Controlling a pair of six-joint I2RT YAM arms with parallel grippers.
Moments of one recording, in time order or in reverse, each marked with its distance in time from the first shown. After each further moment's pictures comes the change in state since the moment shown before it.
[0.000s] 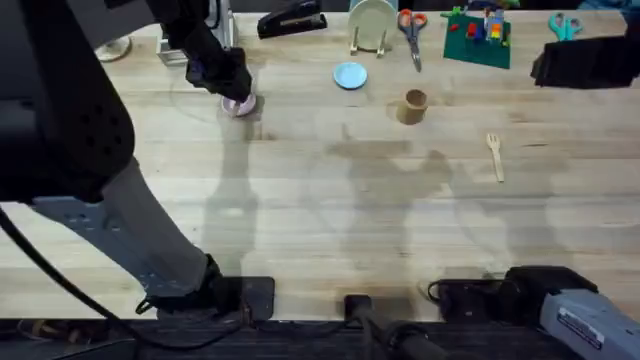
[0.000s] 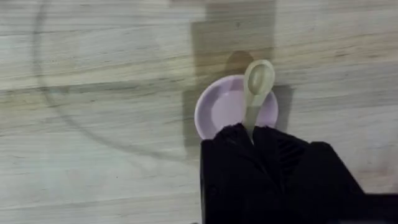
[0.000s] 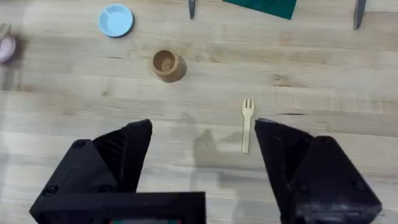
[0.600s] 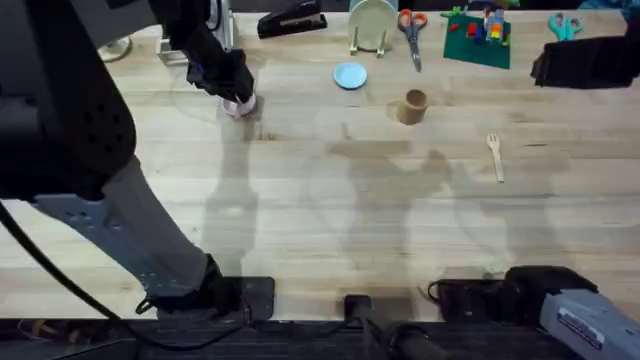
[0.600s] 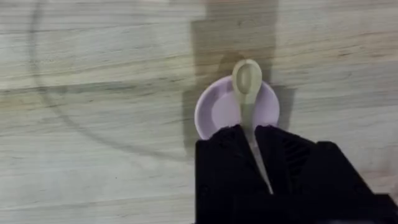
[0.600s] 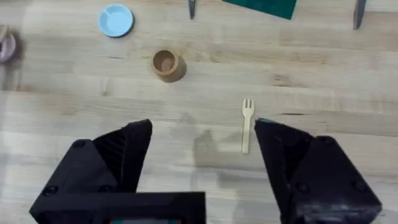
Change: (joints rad) left arm 0.000 0.009 0.000 0.000 0.000 0.000; right arm 0.000 0.000 0.000 0.000 0.000 0.000
